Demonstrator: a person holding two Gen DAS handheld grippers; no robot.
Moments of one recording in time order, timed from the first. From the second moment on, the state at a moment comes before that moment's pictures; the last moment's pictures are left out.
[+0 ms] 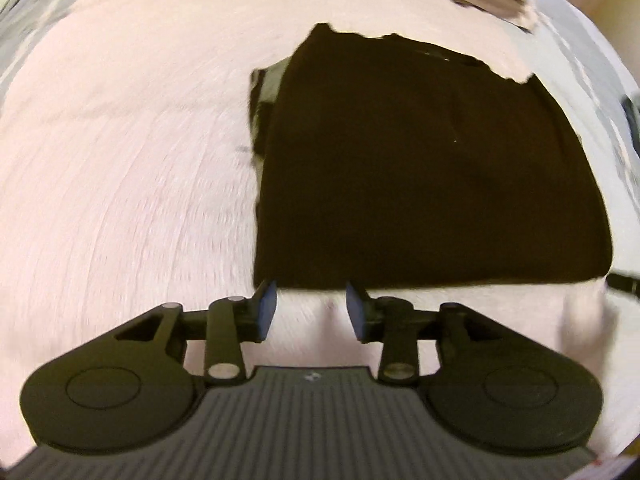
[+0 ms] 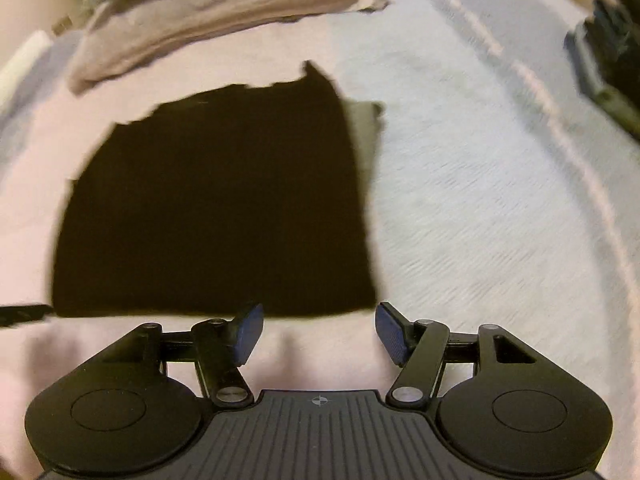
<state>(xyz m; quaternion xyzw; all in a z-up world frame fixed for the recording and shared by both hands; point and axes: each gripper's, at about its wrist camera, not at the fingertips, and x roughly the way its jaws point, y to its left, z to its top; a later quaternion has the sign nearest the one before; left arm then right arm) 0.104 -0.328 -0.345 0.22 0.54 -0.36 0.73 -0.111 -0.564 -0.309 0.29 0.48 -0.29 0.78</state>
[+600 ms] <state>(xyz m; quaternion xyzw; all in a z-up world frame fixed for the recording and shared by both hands) 0.024 -0.330 -0.283 0.22 0.54 -0.35 0.74 -0.125 -0.528 -0.251 0.28 0.49 -0.24 0.79</state>
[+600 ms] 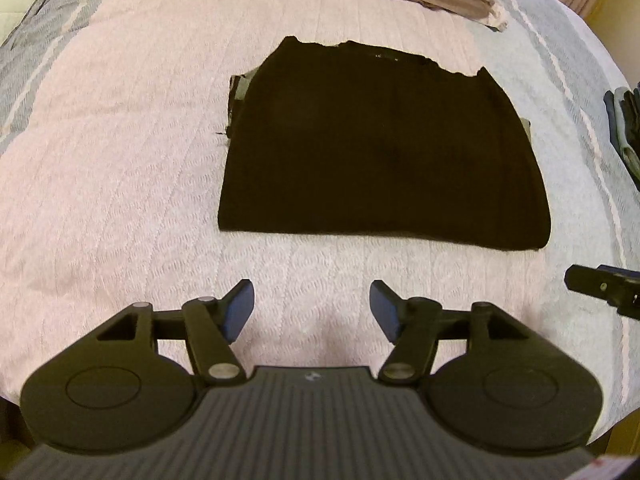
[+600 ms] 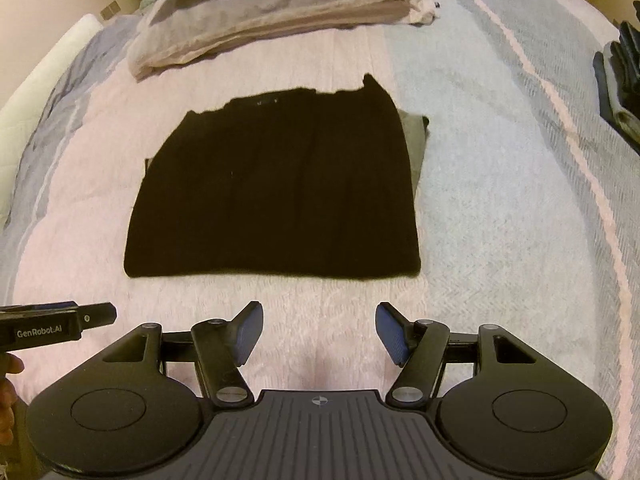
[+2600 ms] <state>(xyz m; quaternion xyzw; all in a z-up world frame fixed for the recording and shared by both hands) 0.193 -0.383 -0.411 0.10 0.55 -0.45 0.70 -0.127 -0.719 -0.434 0.60 0.26 -0.16 0.74</state>
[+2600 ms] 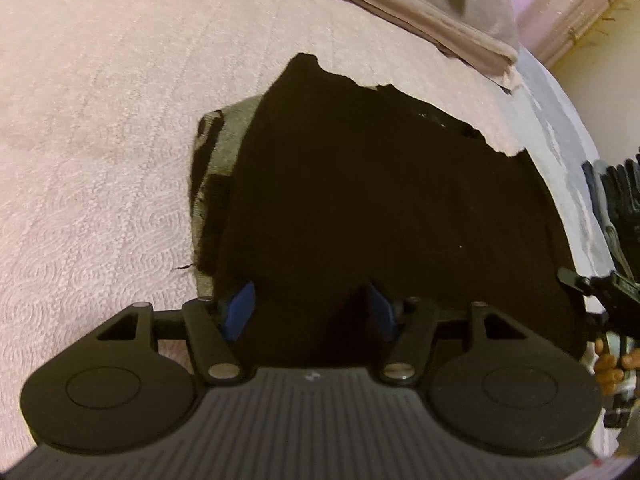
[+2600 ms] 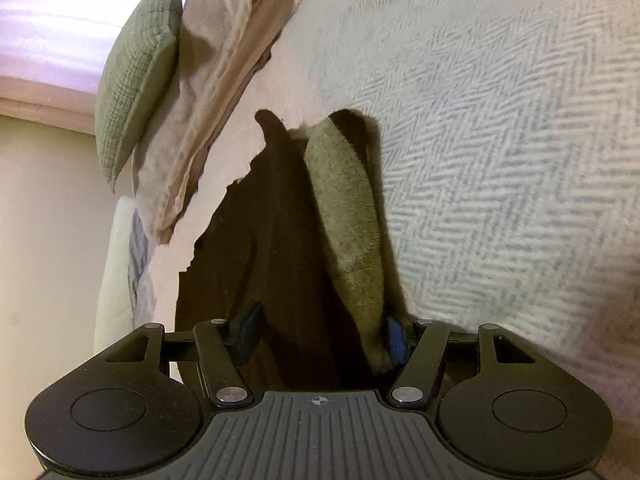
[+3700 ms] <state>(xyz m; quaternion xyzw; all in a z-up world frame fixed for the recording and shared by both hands) 0.327 -0.233 -0.398 -0.02 0.60 -0.40 0.69 0.176 -0.391 -0.345 -0.10 0.58 -0.24 0.77</state>
